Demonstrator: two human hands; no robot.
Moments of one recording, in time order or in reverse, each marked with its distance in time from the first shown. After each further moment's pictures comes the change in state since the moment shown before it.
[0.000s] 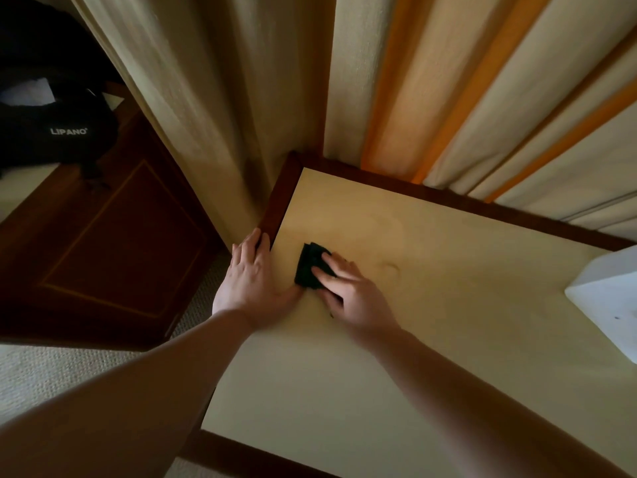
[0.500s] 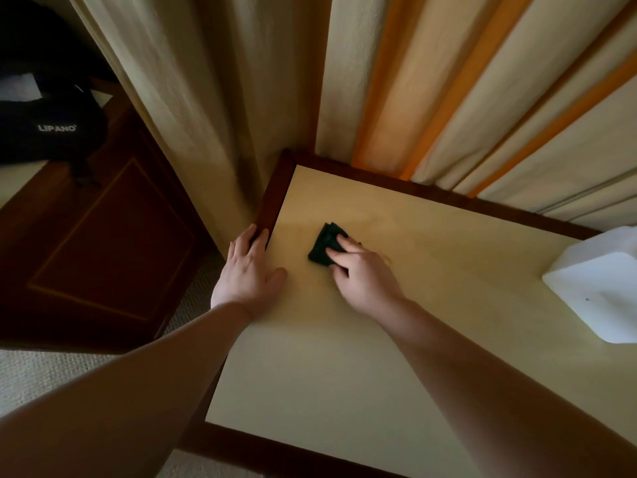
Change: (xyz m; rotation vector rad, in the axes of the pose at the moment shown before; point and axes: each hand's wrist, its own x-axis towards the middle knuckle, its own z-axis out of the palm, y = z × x) left_hand 0.005 -0.014 -0.002 -0.172 0.006 0.051; right_hand 0.014 -0.018 -0.039 -0.041 -0.001 0.230
